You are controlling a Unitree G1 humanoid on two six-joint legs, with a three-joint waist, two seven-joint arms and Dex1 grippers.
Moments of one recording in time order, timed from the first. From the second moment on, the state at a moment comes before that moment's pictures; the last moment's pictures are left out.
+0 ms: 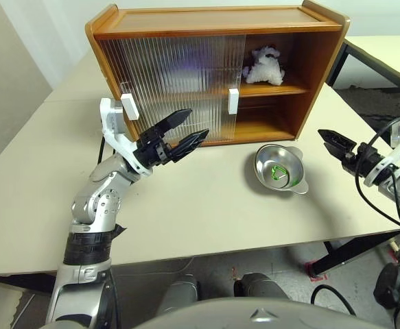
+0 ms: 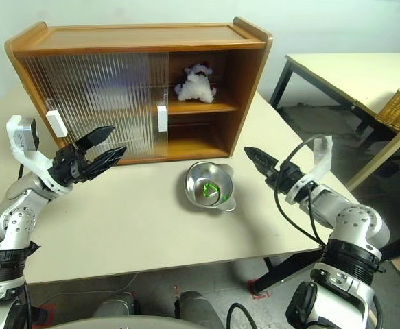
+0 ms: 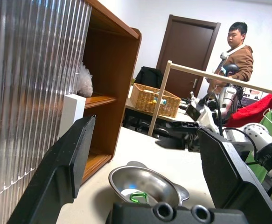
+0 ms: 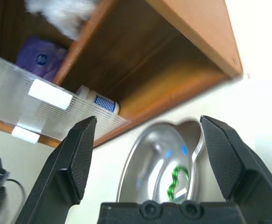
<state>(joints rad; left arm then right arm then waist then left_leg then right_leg) -0.32 0.39 0.14 -0.12 -0.73 0.33 -0.91 -0.40 -0.50 -0.68 0.24 0.93 1.17 0.46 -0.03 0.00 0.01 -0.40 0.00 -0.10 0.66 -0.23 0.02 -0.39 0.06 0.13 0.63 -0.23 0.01</state>
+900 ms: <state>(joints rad) -0.31 0.41 0.14 -0.13 -0.74 0.34 -0.91 -0.28 -0.36 -0.82 0.20 1.20 1.58 0.19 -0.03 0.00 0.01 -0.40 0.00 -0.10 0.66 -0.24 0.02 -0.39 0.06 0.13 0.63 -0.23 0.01</state>
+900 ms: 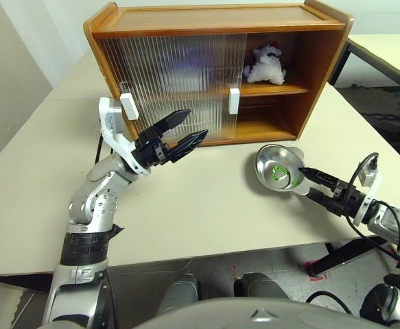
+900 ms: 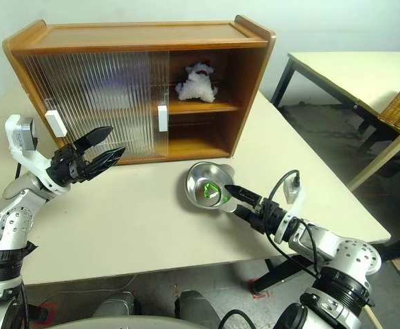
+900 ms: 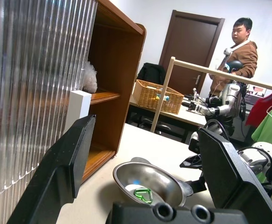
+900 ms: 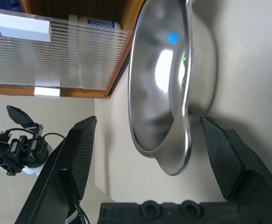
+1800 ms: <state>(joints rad) -0.32 0.42 0.14 -0.13 -0.74 0.34 -0.91 -0.28 -0.36 -0.80 0.20 1.37 1.55 0.00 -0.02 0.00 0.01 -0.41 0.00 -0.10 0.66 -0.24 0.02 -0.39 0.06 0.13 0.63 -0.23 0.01</state>
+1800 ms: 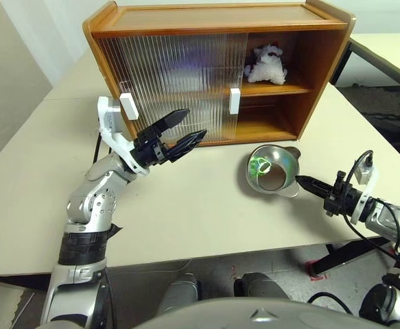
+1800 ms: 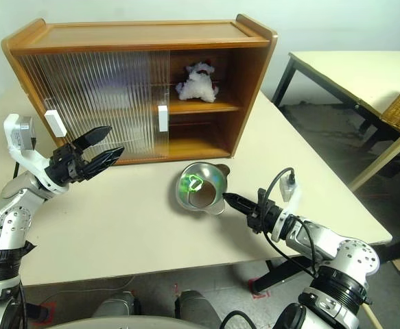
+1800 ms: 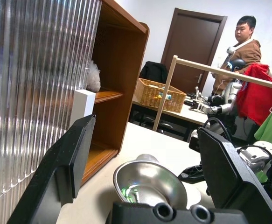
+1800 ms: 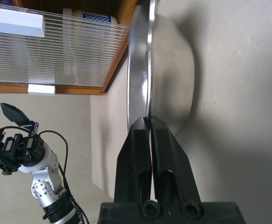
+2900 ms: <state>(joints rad) -0.32 0.42 0.14 -0.13 -0.74 0.34 -0.92 -0.18 -0.45 -0.64 0.29 1.35 1.57 0.23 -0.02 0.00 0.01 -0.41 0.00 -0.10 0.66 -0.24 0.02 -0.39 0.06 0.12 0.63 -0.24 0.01</state>
